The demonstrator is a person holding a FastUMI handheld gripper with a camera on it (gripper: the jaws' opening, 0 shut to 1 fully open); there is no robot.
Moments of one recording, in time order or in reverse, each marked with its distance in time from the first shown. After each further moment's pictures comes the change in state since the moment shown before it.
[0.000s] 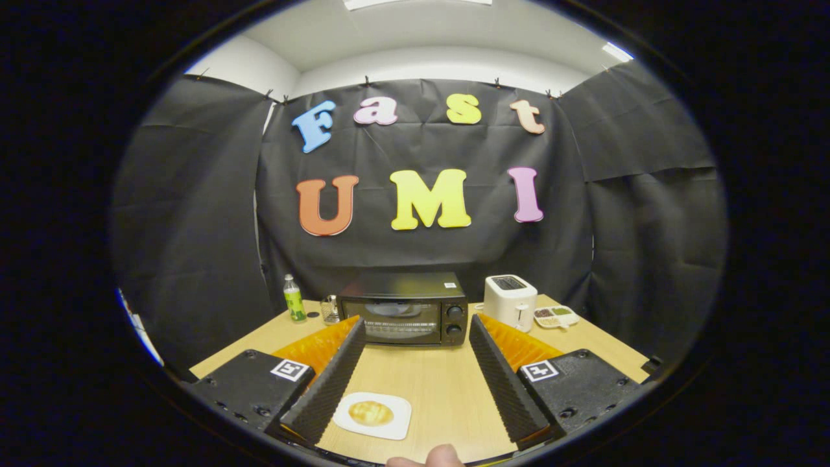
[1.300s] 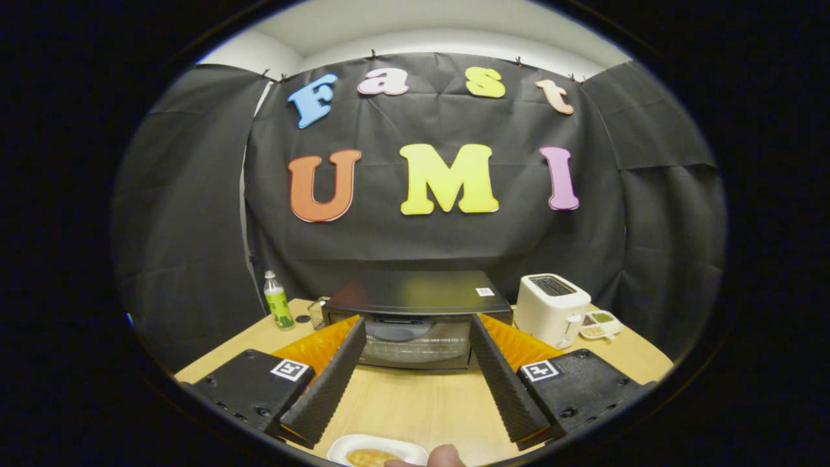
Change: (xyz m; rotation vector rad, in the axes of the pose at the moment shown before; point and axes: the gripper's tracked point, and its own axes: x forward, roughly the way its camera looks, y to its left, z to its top) arm 0.196 0.037 -0.022 -0.024 0.057 0.014
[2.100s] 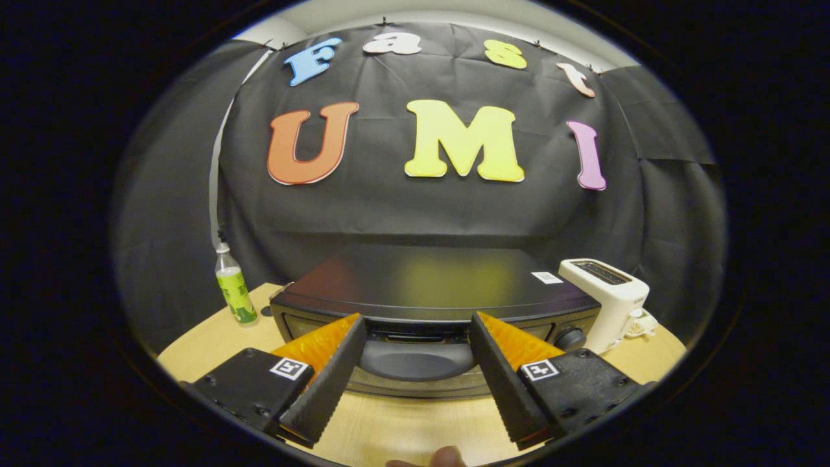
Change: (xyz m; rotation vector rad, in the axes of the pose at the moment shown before) arm 0.153 0.034 -0.057 -0.037 0.057 -0.037
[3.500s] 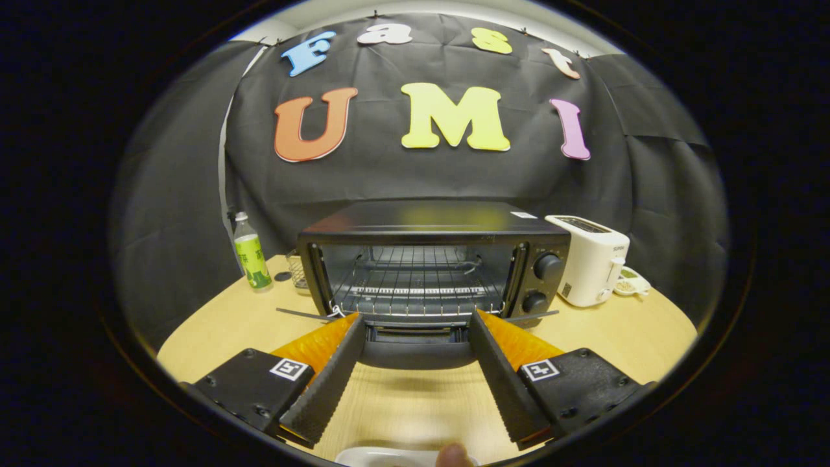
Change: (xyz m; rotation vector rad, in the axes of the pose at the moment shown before) arm -0.088 0.000 -0.082 0.043 0.153 -0.014
